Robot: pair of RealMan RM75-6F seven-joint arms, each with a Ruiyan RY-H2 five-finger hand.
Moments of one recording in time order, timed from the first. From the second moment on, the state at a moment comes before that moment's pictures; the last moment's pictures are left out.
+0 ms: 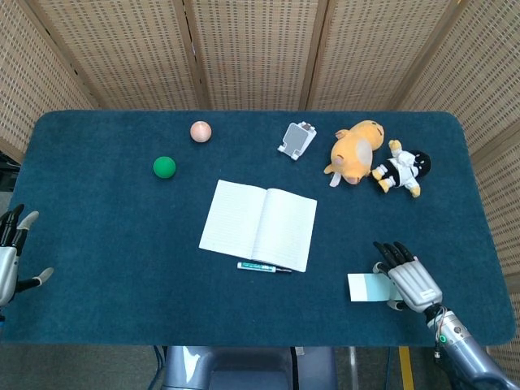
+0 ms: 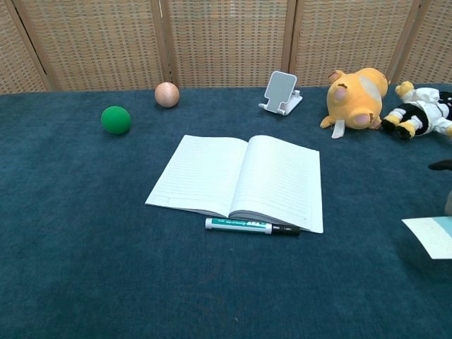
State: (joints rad) left arm -0.12 -1.12 -0.09 -1.63 1.41 1.47 0.10; right arm 0.35 -1.28 -0.08 -1.36 -1.62 1.16 -0.01
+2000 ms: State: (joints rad) left arm -0.22 -1.16 -0.18 -1.57 1.12 1.29 0.18; right arm 1.34 -1.69 -0.04 -0.78 -1.88 0.70 -0.10
